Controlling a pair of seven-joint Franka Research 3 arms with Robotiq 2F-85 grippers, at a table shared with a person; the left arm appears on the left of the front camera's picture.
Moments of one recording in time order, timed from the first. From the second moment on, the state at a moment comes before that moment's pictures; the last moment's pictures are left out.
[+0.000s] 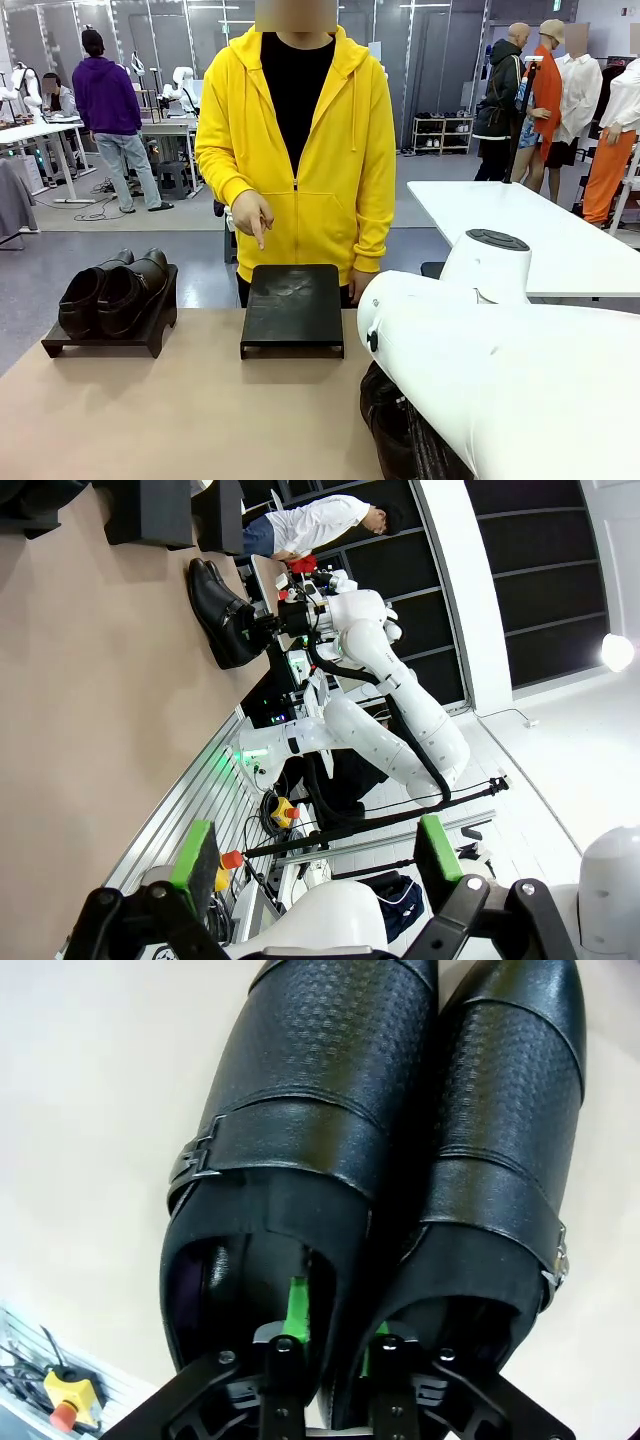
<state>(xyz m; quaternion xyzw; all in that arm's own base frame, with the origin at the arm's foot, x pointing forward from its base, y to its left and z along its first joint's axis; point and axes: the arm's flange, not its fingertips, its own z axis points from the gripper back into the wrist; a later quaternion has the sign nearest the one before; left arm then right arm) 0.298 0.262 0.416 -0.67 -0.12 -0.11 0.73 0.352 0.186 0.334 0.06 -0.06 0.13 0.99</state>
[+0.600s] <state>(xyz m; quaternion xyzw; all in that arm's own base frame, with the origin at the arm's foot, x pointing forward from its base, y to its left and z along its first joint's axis) 0.299 0.262 0.416 -0.67 -0.12 -0.11 0.73 0.362 0.173 0.369 0.06 -0.09 0.09 0.99</state>
